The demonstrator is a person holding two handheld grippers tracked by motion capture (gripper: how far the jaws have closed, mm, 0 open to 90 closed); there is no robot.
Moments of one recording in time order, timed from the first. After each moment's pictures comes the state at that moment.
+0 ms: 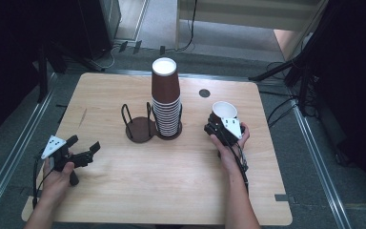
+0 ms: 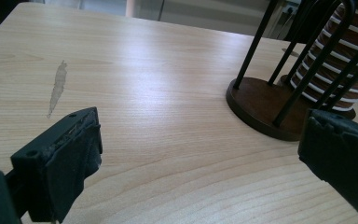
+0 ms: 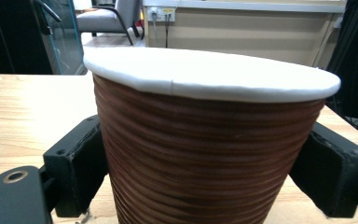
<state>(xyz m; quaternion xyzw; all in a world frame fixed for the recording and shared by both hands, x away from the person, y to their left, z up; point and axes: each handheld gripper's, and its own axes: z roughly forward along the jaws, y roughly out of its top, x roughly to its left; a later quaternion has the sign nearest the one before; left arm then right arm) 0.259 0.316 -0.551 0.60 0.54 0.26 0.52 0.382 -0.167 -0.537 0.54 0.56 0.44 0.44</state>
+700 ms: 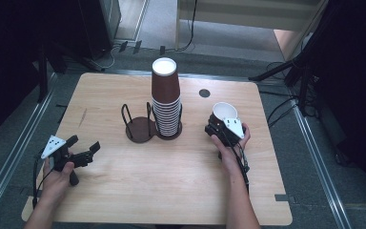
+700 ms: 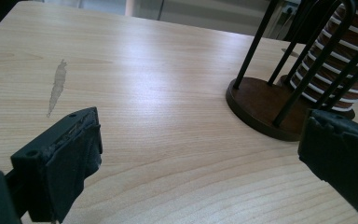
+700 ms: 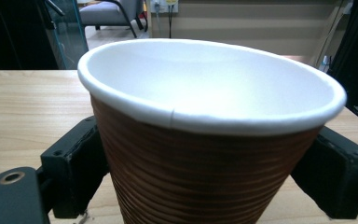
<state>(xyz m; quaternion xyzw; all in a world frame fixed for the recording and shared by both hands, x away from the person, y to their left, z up) 0.260 0.317 -0.551 0.60 0.54 0.26 0.52 0.379 -0.170 -0.534 0.55 0.57 0.44 0.42</state>
